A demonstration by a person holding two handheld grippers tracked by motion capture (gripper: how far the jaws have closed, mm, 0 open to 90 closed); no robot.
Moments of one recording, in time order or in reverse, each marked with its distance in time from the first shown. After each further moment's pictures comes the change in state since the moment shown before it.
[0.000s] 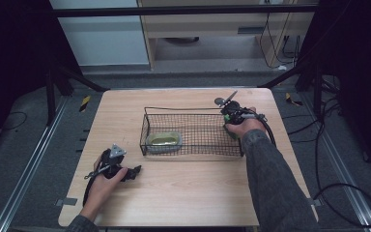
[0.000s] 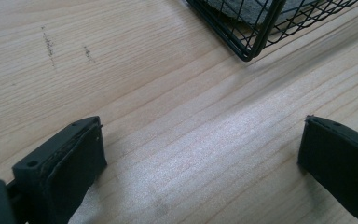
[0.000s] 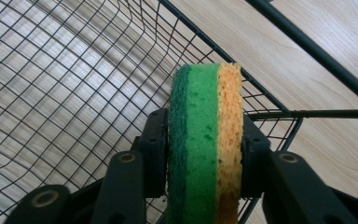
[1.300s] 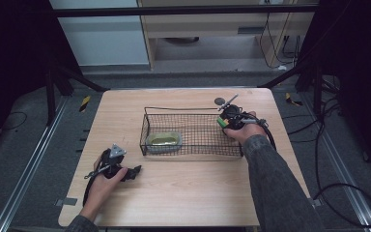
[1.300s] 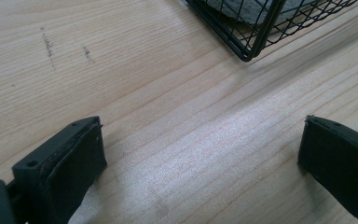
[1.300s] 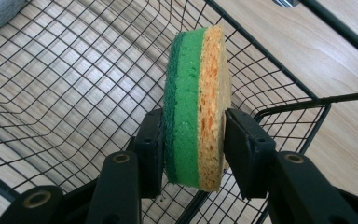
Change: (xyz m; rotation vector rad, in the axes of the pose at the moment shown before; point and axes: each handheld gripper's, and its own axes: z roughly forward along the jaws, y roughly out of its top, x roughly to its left) left arm 0.000 0.000 0.000 -0.001 -0.005 0.001; right arm 0.017 -0.011 -0.019 -0.042 0.055 -0.007
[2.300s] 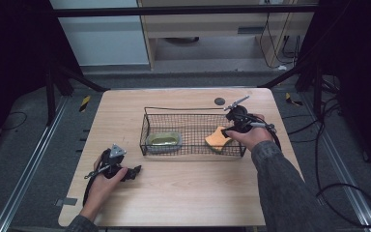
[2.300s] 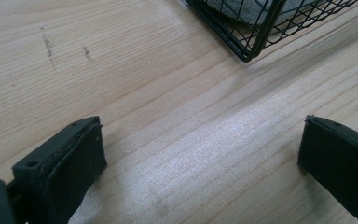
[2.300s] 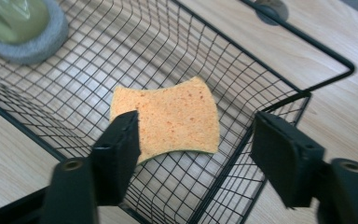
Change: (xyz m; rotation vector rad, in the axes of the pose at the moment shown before) left arm 0.000 0.000 0.000 -0.002 0.001 0.001; right arm 0.002 -0.017 -0.033 -0.129 0.033 0.080
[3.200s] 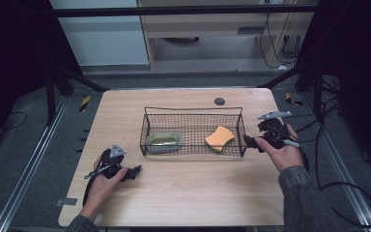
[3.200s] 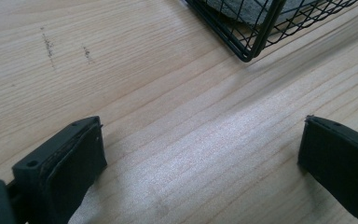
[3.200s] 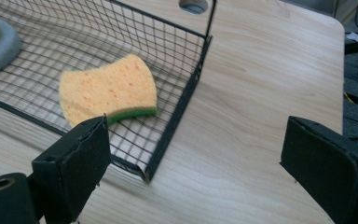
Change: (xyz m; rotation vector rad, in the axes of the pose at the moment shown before) left arm 0.000 0.000 0.000 0.004 -0.001 0.001; right arm -0.032 -0.077 -0.042 -0.165 -0.108 0.188
